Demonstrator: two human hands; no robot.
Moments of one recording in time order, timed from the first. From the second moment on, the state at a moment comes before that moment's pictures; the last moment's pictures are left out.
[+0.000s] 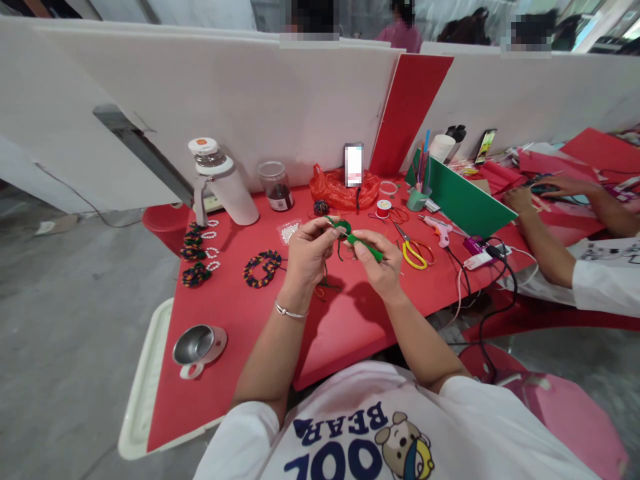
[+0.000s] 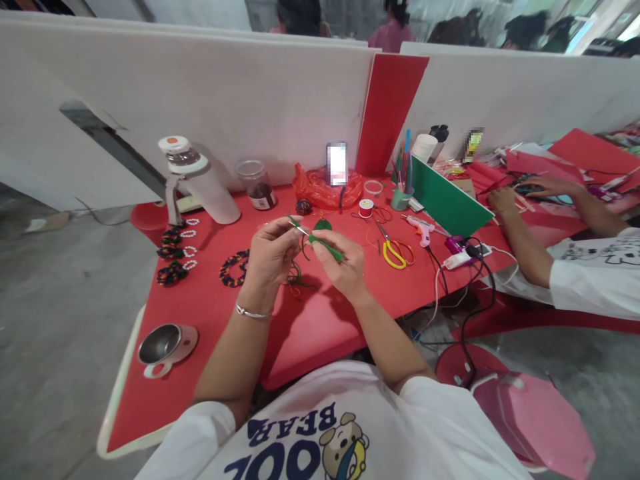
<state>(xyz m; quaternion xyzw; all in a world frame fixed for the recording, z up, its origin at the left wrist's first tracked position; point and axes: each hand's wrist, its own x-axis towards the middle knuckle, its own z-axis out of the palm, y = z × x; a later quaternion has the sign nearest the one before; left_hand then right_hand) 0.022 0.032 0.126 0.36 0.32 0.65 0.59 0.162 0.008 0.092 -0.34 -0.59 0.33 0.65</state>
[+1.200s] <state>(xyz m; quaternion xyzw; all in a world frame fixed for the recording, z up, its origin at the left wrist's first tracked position) 0.026 0.030 0.116 0.50 0.40 0.63 0.43 0.176 0.011 0.103 -0.38 -0.65 0.15 0.64</state>
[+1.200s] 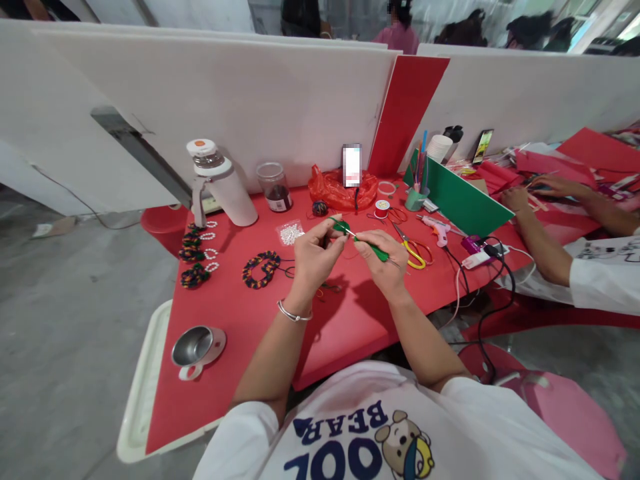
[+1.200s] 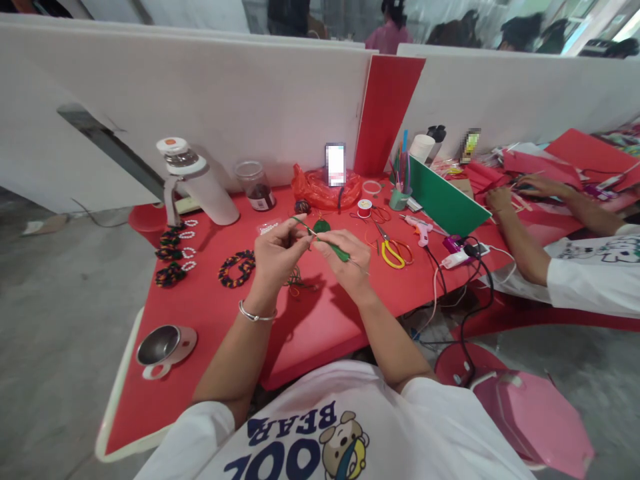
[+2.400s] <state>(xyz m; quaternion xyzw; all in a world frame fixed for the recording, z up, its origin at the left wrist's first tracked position) 0.017 0.032 0.121 0.47 0.36 0.65 0.49 0.176 0.018 0.112 -0.34 -0.36 0.67 0.55</state>
